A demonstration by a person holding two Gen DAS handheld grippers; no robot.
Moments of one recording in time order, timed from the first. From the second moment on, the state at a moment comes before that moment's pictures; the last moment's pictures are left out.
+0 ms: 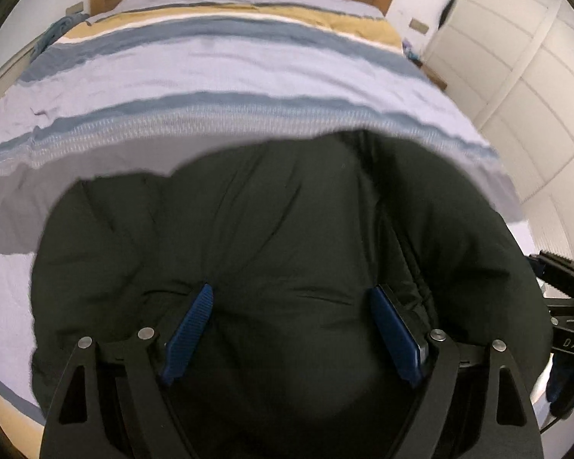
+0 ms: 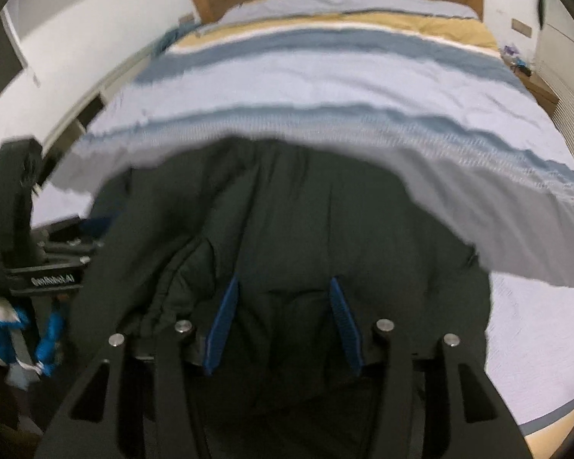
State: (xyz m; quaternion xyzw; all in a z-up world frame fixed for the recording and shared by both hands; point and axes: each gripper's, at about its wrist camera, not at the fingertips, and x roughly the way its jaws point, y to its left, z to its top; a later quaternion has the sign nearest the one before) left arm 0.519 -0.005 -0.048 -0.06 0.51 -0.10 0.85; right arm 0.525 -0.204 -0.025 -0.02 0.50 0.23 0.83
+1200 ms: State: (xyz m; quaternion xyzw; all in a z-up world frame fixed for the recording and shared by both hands) left arm 0.462 -0.041 -0.073 -0.02 0.49 -0.11 0.86; right arm 0.471 -0.210 -0.071 -0.03 0.48 0.21 0.85
